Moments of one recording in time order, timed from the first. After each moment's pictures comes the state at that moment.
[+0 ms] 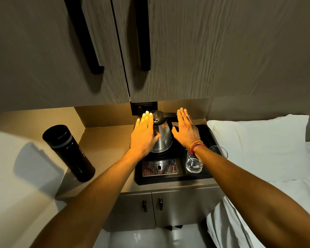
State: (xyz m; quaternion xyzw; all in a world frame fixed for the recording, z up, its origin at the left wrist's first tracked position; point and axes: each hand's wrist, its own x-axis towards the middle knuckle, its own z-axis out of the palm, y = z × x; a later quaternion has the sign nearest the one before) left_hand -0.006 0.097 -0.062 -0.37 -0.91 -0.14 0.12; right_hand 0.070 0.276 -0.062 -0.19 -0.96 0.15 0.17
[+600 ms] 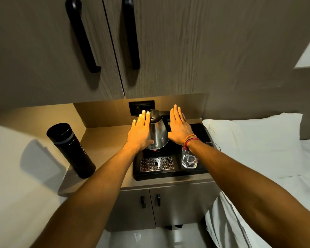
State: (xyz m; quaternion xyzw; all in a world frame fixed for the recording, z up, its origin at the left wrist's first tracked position) left_hand 0.006 0.094 -0.043 -0.36 -0.93 -0.09 0.05; right_hand 0.088 0.264 -0.038 -0.15 -0.98 0.12 0.08
